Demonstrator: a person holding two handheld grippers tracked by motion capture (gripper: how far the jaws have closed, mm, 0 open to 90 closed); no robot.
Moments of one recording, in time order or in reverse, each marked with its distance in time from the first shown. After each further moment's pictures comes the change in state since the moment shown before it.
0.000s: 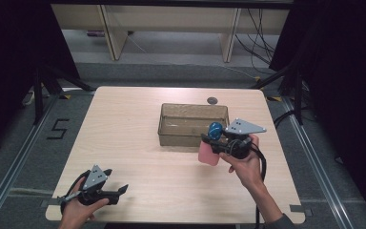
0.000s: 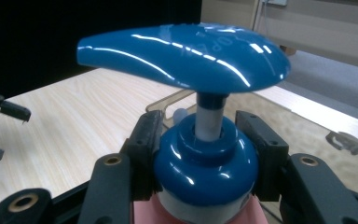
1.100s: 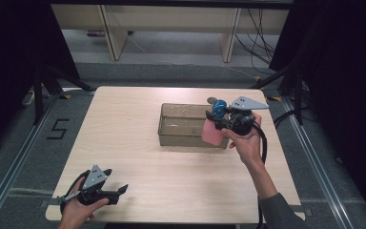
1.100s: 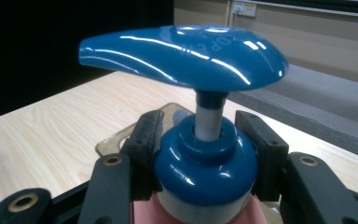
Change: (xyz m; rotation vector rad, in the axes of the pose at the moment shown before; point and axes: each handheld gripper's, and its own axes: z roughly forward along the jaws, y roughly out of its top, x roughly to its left) left arm 0.000 0.001 0.000 -0.012 0.000 -0.007; right arm -0.043 0.036 0.018 -0.049 -0.081 0.016
